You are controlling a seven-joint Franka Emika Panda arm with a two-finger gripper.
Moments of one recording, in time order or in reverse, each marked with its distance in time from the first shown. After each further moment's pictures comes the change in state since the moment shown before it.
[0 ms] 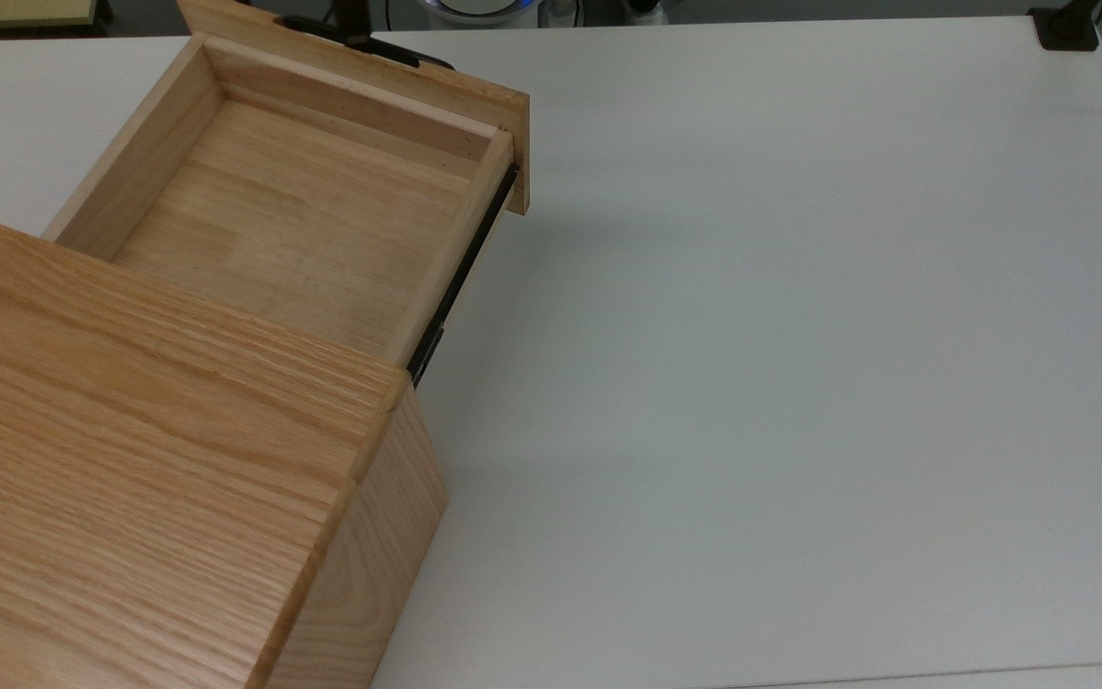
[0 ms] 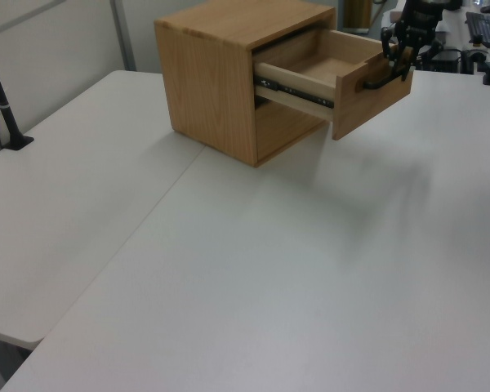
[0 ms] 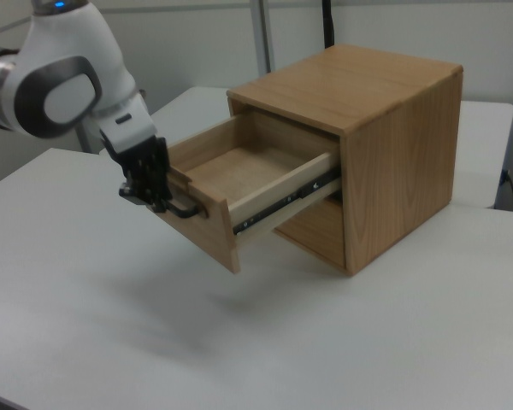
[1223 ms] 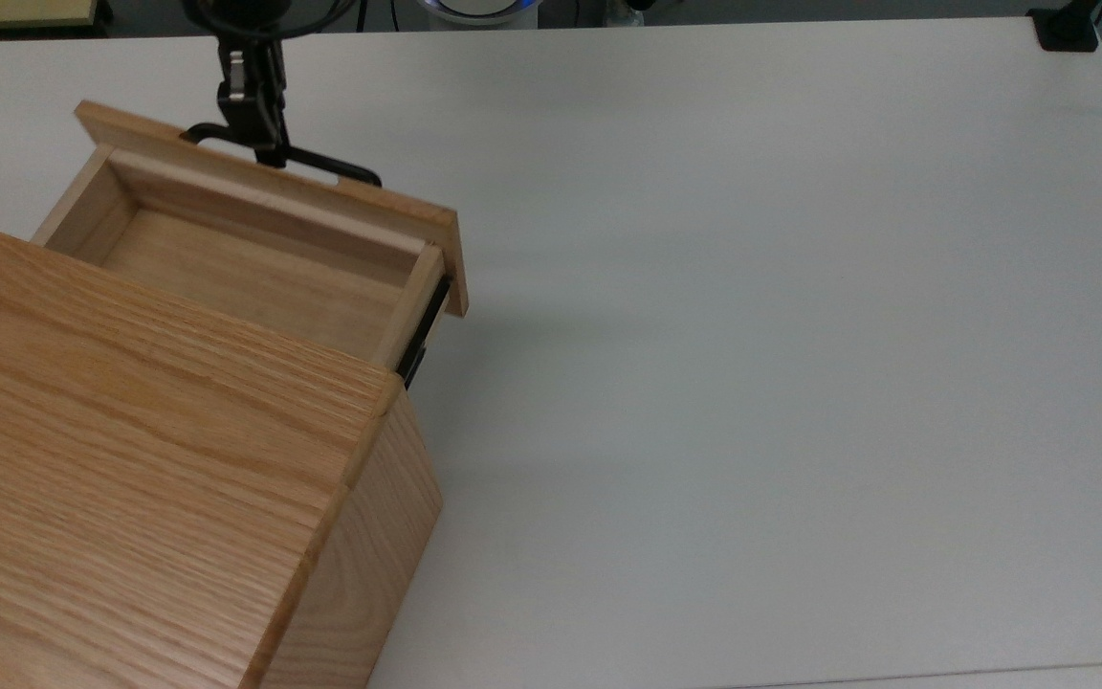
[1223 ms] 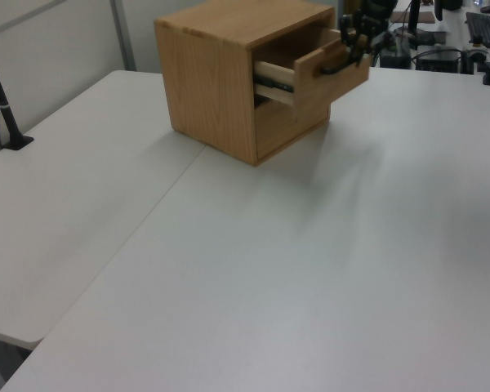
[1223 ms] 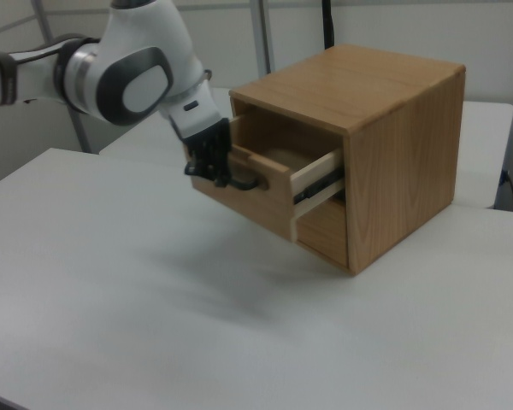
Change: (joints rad) arm -0.091 0.283 0.002 0.256 0.053 0.109 0.053
